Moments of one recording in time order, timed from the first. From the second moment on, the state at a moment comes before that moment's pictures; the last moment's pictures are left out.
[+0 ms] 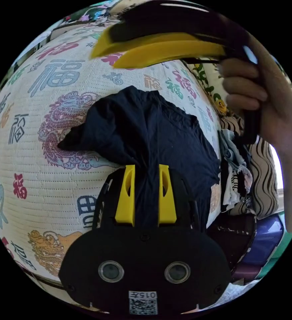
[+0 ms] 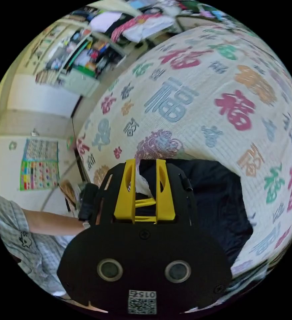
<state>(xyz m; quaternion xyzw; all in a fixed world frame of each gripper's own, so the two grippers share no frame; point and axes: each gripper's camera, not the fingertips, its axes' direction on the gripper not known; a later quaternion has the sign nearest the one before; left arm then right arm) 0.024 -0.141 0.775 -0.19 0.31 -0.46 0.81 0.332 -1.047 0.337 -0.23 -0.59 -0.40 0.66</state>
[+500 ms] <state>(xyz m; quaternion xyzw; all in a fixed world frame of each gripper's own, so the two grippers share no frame) -0.083 -0.030 0.687 -0.09 0.34 -0.53 0.77 0.231 -1.095 0.269 -0.20 -0.67 -0.54 0.46</state>
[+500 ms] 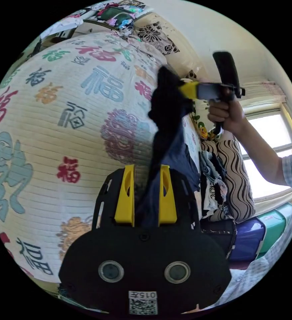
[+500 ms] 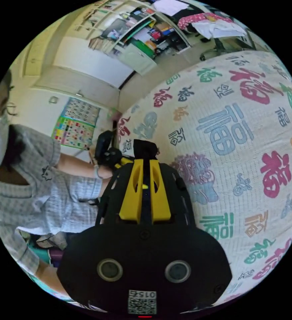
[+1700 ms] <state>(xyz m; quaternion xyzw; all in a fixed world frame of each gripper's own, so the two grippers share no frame) -0.198 0.005 0.602 0.01 0.18 -0.64 0.75 0.114 -1.162 0.267 -0.23 -0.66 -0.45 0.56</state>
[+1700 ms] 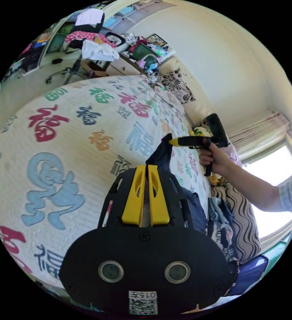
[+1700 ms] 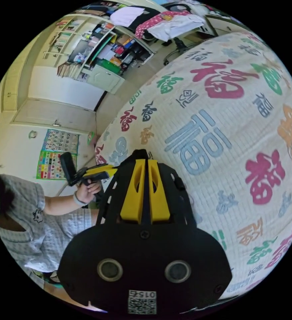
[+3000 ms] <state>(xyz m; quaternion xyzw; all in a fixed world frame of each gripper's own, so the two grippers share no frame) -0.048 -0.294 0.753 -0.28 0.37 0.04 0.89 0.432 -1.098 0.535 -0.34 -0.39 -0.43 0.74</state>
